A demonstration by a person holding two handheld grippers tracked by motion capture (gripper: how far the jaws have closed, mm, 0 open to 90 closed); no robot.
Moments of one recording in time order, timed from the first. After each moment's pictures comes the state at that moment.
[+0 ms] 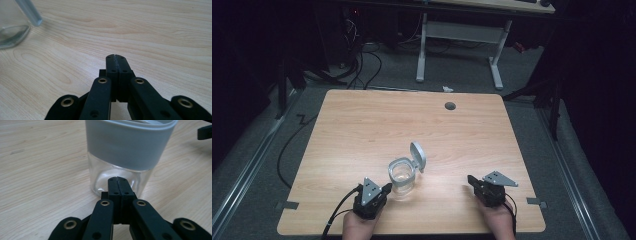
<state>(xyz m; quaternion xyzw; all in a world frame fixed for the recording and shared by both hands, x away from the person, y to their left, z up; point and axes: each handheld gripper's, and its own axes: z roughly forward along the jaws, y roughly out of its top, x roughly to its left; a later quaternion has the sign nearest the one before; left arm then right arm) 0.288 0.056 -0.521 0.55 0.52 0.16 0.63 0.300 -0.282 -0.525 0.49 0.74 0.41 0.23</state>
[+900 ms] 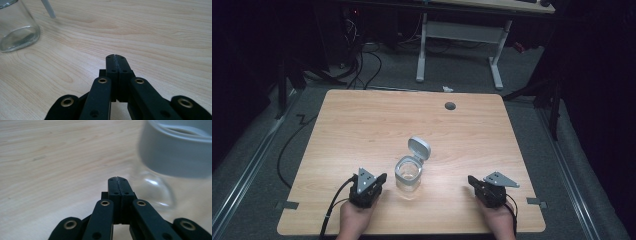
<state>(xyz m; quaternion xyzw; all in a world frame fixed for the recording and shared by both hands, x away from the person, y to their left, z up) 0.331 0.075 -0.517 0.53 0.54 0.19 0.63 0.298 -0.283 -0.523 0.48 0.74 0.41 0.23</state>
